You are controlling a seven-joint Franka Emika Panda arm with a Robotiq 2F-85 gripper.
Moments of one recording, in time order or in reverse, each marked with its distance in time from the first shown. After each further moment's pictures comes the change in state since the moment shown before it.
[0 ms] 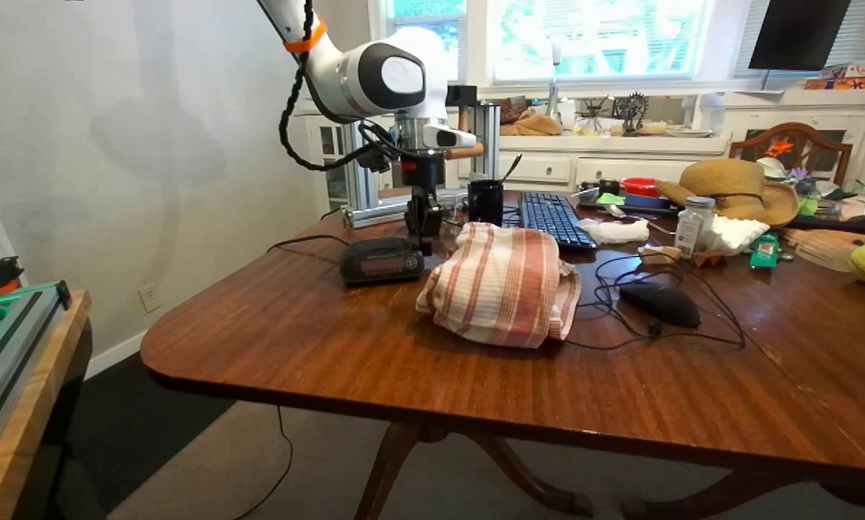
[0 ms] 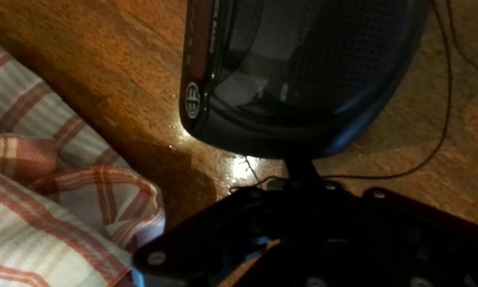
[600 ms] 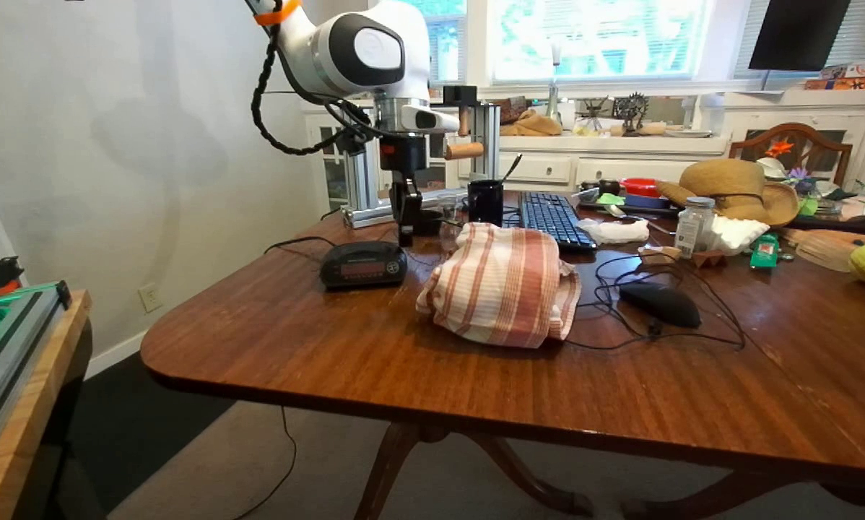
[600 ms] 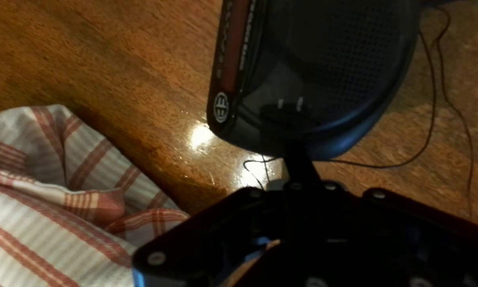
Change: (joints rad) arm 0.001 -0.151 -0.009 -0.162 0.002 -0.006 0.023
